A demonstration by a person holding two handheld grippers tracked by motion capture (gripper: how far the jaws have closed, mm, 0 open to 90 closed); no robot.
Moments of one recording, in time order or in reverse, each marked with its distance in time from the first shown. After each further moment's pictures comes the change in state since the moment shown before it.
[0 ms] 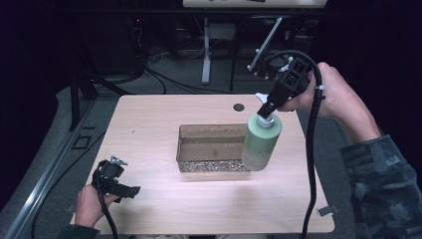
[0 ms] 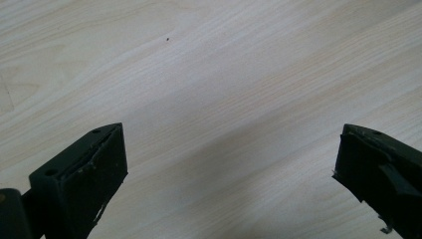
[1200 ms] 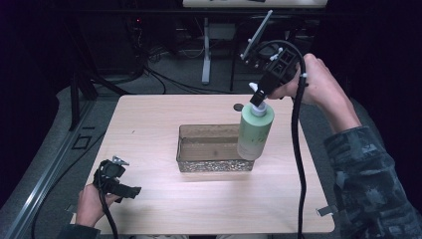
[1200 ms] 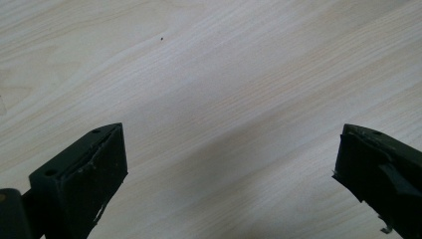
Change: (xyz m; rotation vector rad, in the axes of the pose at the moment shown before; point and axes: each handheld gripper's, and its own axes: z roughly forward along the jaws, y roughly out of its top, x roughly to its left) left arm -0.001 0.002 0.003 0.019 -0.012 0.021; right arm -0.026 0.024 0.016 -0.009 -0.012 0.054
